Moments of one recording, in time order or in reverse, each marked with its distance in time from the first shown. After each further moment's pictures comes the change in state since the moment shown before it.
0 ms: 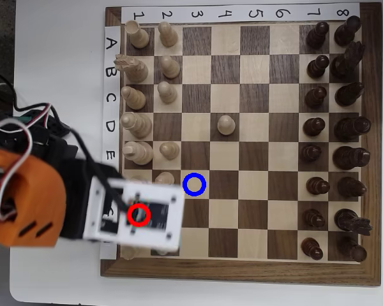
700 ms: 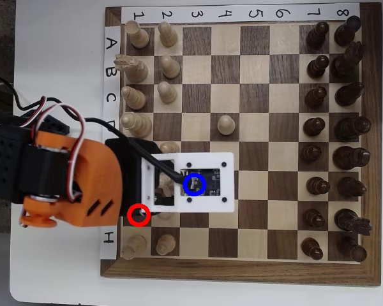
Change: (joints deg) arm -7.2 -12.1 -1.3 -6.2 3.3
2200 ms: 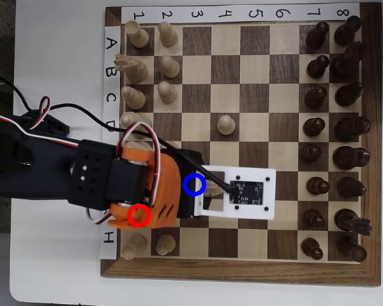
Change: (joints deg) arm -0.1 -14.6 7.0 -16.0 3.9
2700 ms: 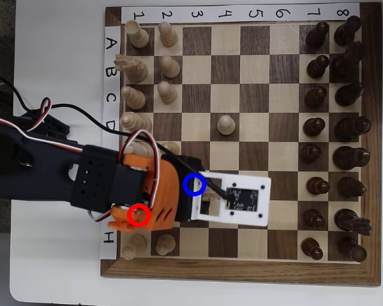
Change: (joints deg) arm 2.3 2.6 10.9 -9.1 0.3
